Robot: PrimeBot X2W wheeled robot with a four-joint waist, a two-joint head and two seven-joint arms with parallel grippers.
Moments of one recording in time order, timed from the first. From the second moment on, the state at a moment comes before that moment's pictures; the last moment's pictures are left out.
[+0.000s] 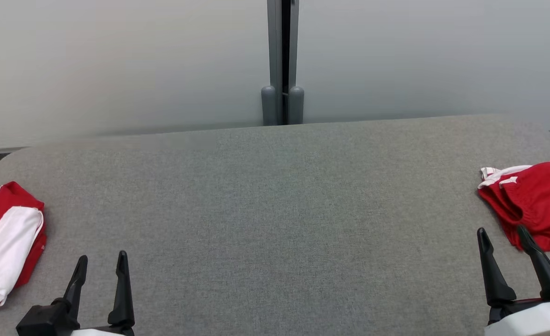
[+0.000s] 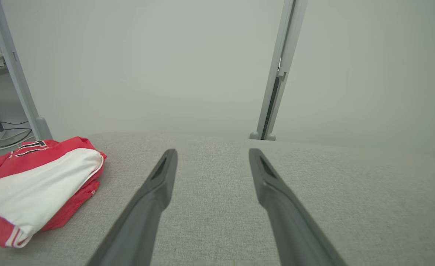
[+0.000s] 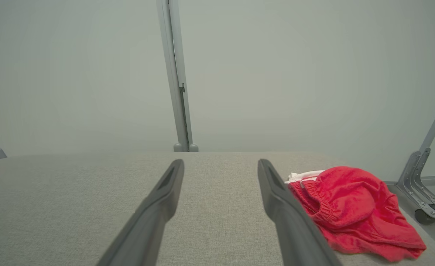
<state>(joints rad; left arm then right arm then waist) 0.14 0.30 -0.21 -0.04 -0.48 0.23 -0.20 0.10 -0.18 -0.01 -0.06 0.24 0.13 -0.02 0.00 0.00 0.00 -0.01</state>
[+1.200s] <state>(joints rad) 0.07 0.34 -0.23 -0.02 -0.50 0.21 -0.18 0.18 -0.15 -0.02 -0.17 0.23 0.13 0.05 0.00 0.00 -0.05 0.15</state>
